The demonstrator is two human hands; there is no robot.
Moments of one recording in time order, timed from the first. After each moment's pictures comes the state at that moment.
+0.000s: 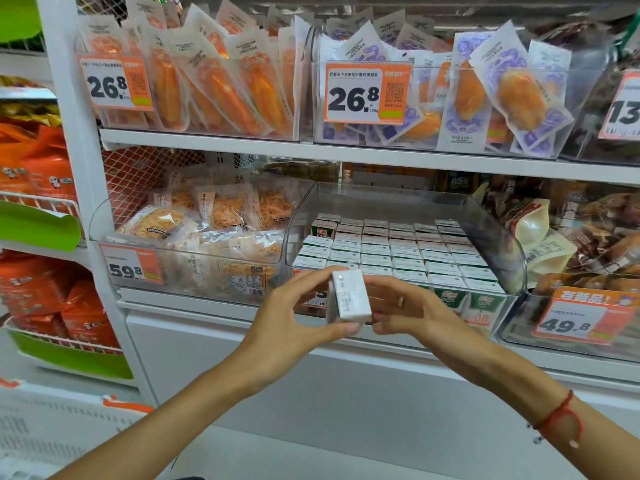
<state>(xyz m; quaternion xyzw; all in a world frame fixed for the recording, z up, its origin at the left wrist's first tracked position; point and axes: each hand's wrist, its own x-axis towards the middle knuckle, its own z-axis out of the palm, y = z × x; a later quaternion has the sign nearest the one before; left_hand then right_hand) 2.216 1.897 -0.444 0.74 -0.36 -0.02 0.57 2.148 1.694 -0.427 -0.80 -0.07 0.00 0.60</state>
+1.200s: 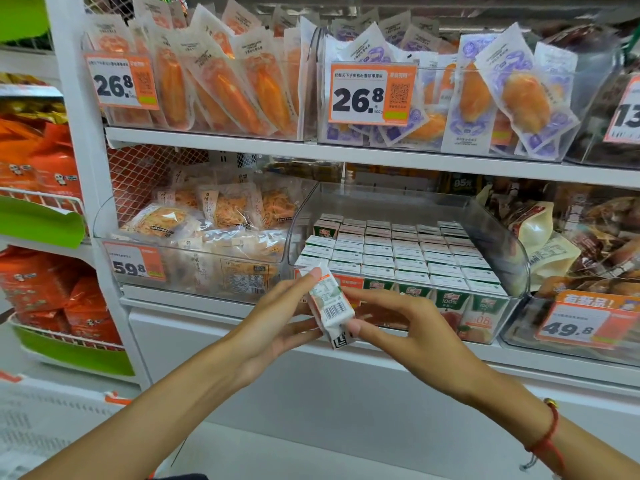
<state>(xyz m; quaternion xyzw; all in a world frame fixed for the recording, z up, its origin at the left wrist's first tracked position) 2.223 1.900 -0.438 0.61 -0.10 -0.27 0.74 2.141 1.715 -0.434 -0.87 -0.16 -0.15 0.44</state>
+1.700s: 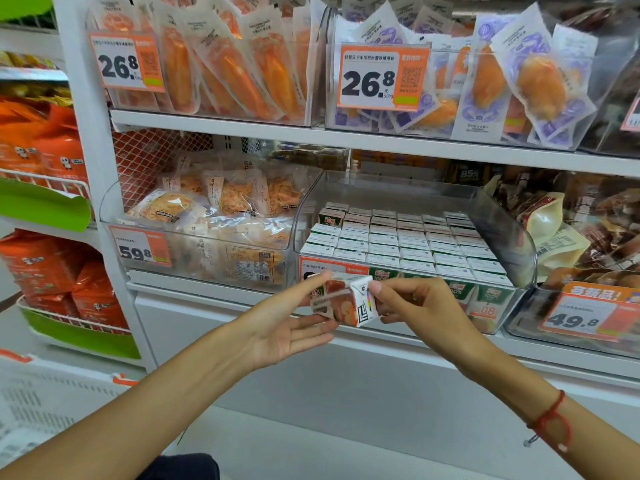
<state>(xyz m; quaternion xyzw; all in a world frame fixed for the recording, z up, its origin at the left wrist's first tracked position) 2.224 1.900 -0.439 0.57 0.02 -0.37 0.74 2.149 1.709 -0.434 -0.81 -0.03 -0.12 0.57</state>
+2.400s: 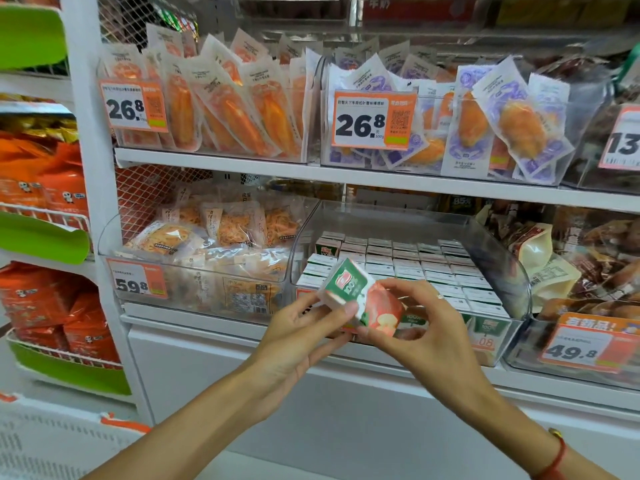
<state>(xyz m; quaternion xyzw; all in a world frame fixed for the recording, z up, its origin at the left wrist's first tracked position) 2.208 1.887 -0.433 0.54 -0.19 -0.24 0.79 2.145 1.714 -0.429 -0.85 -0.03 -0.32 0.42</state>
